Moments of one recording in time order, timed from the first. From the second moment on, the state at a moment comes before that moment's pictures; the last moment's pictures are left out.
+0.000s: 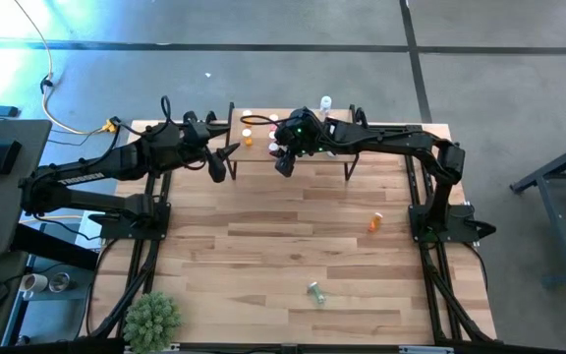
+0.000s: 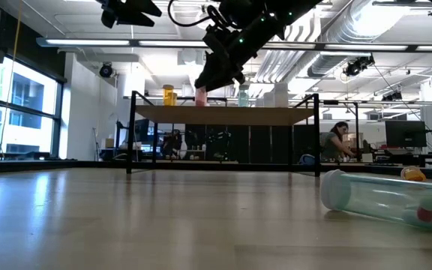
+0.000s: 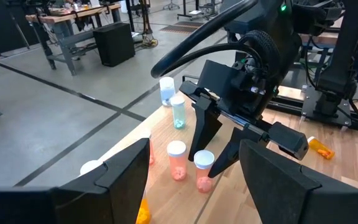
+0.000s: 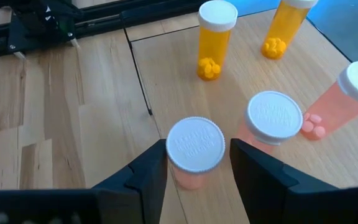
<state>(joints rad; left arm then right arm) 0.36 0.90 0.91 -0.27 -0.32 -0.01 -0.33 1.84 1.53 -0.34 -0.03 -0.01</state>
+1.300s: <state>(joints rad) 0.36 0.90 0.91 -0.27 -0.32 0.01 -0.29 1.79 1.67 -0.45 0.01 0.00</state>
